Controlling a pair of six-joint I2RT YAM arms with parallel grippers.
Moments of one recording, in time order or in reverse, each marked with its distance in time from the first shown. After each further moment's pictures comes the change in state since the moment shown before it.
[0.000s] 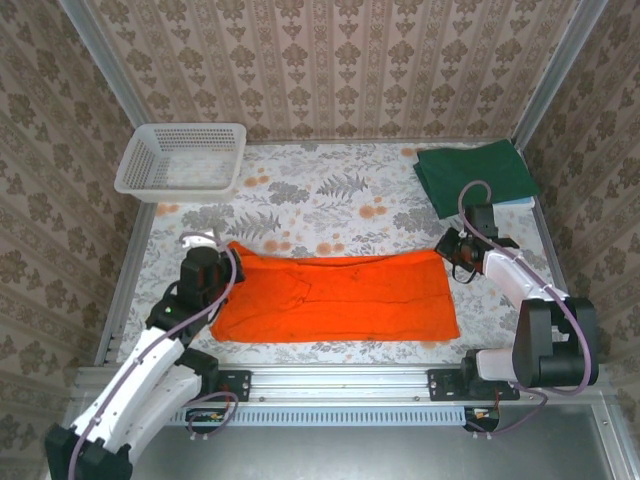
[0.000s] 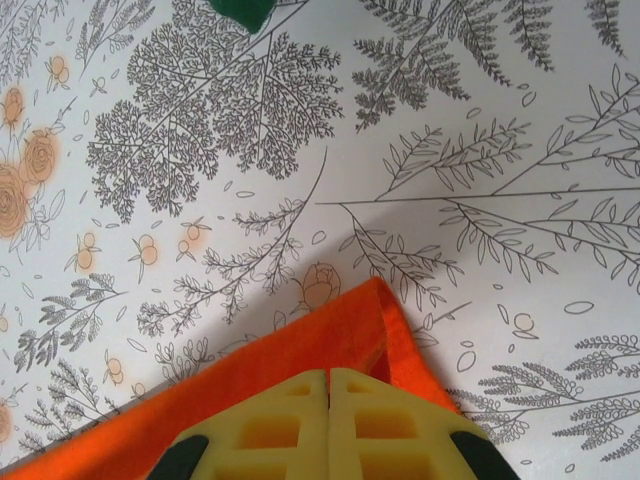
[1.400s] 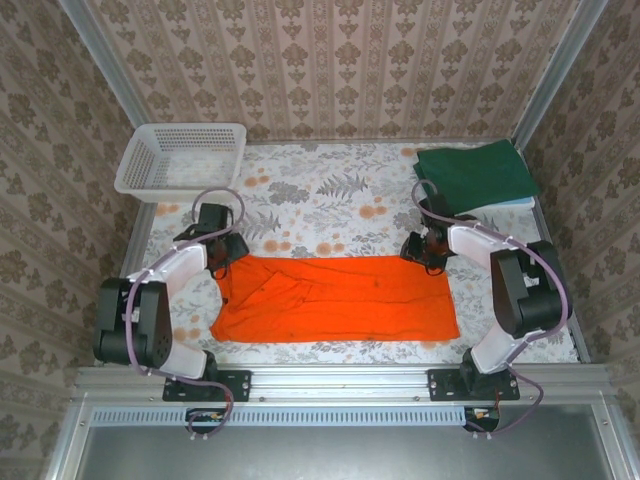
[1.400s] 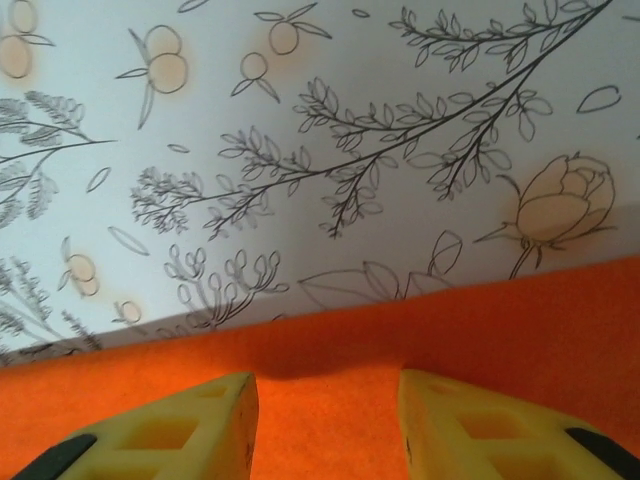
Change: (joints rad) left arm 0.266 0.861 0.314 -0.012 0.178 -0.034; right arm 0.215 0.340 0.224 -0.161 -0.022 -0.060
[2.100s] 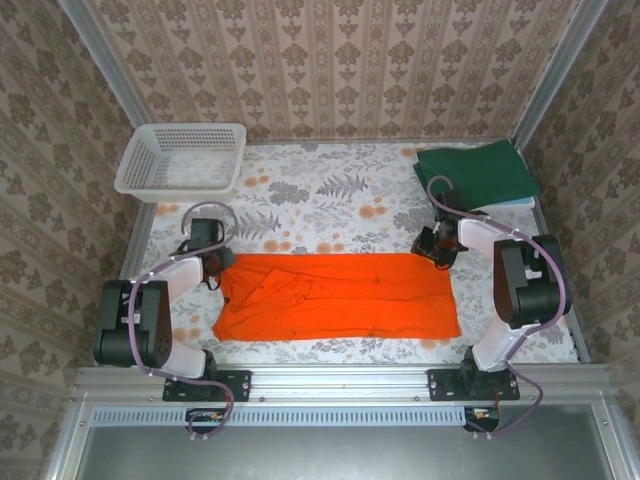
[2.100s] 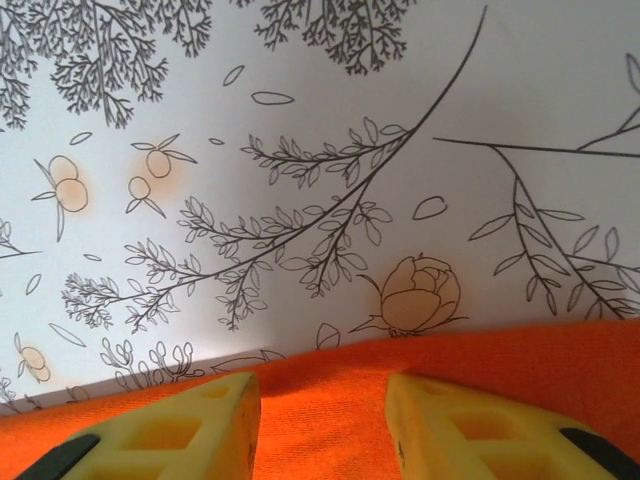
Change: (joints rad) left arm 0.080 -0.019 -0.165 0.217 -0.092 0.003; right arm -0.117 0.043 0.023 0.006 -0.033 0.002
